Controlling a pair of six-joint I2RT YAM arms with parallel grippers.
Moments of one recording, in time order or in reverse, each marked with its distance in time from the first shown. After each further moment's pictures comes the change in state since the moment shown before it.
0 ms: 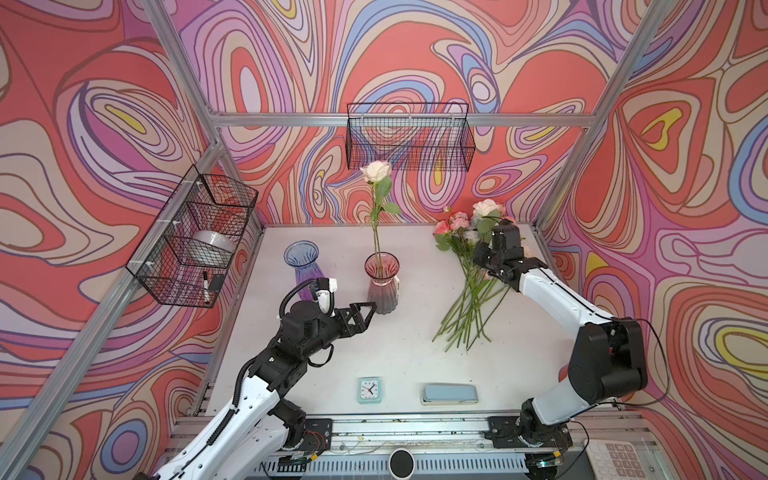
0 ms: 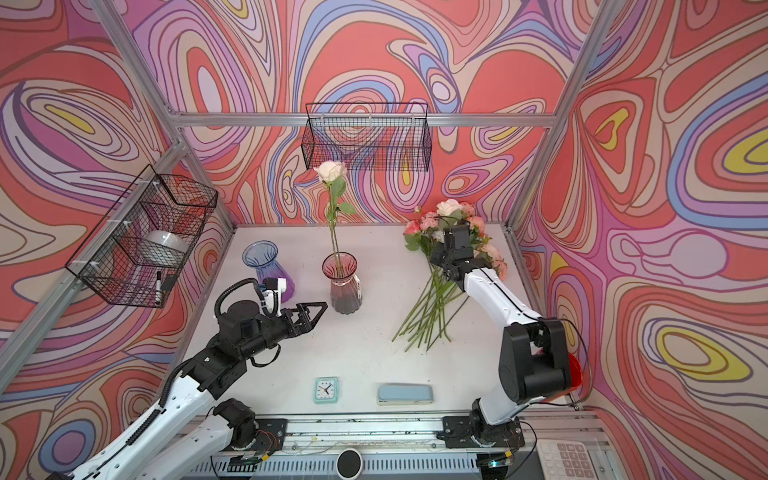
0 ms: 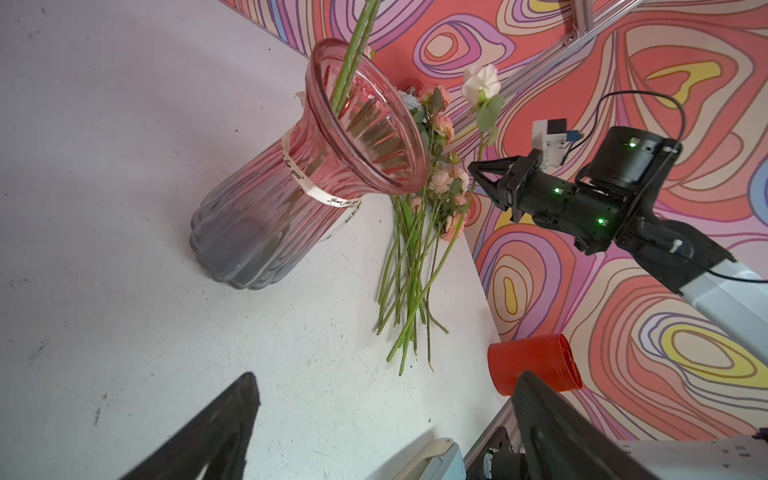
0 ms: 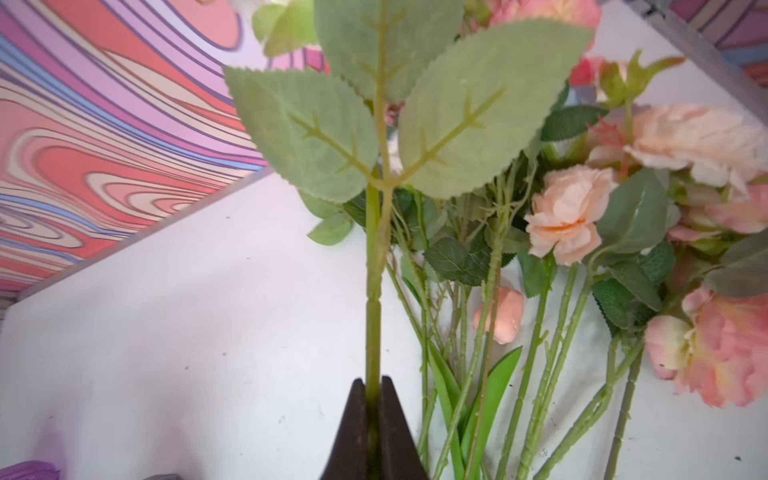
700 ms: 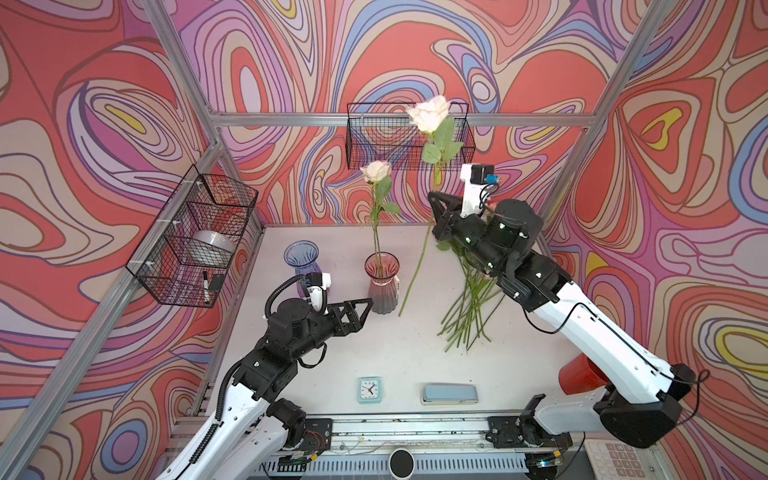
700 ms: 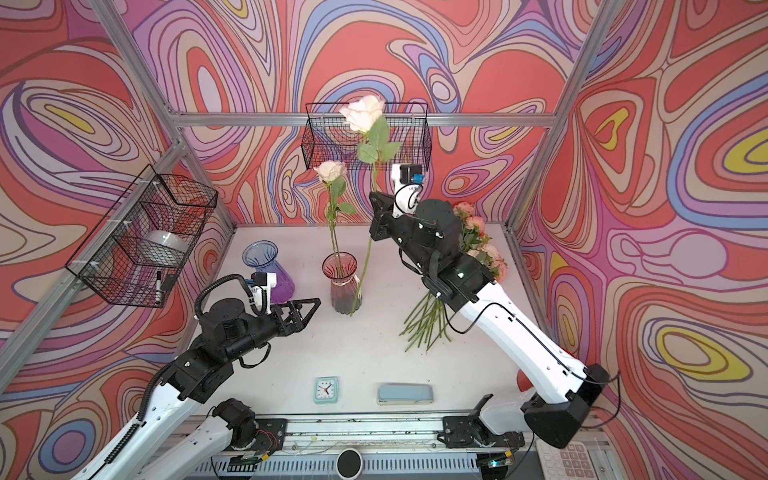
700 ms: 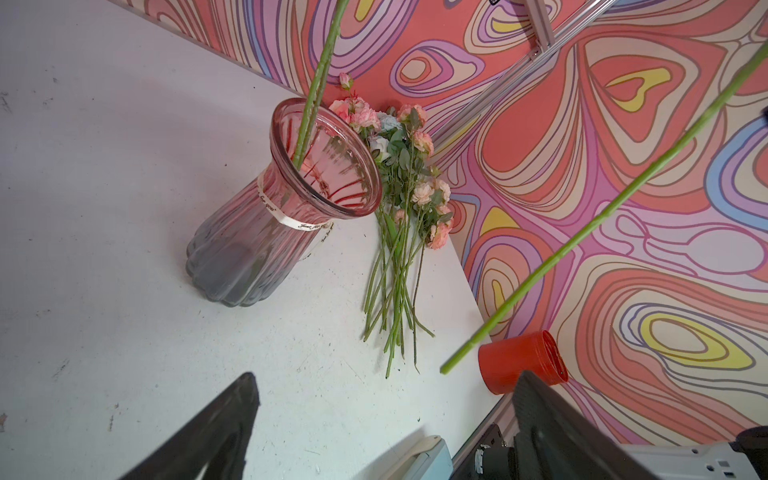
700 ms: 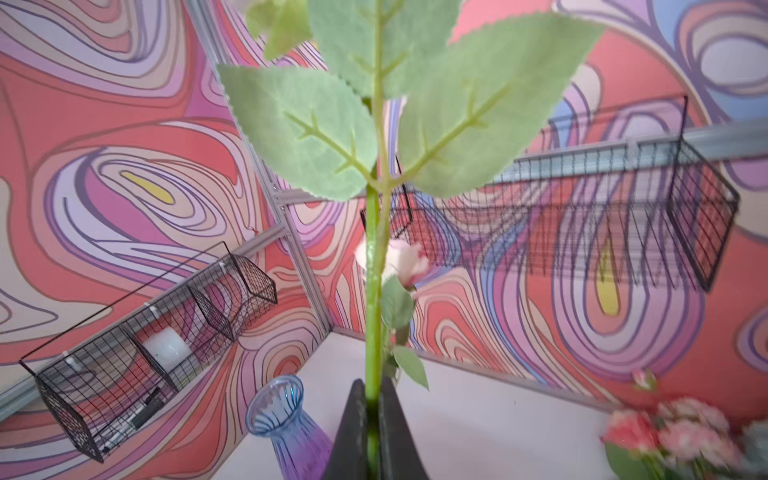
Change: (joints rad) left arm 0.000 -0.058 0.102 -0.121 -0.008 0.039; right arm 0.542 -0.130 0.473 0.135 0.077 -0.291
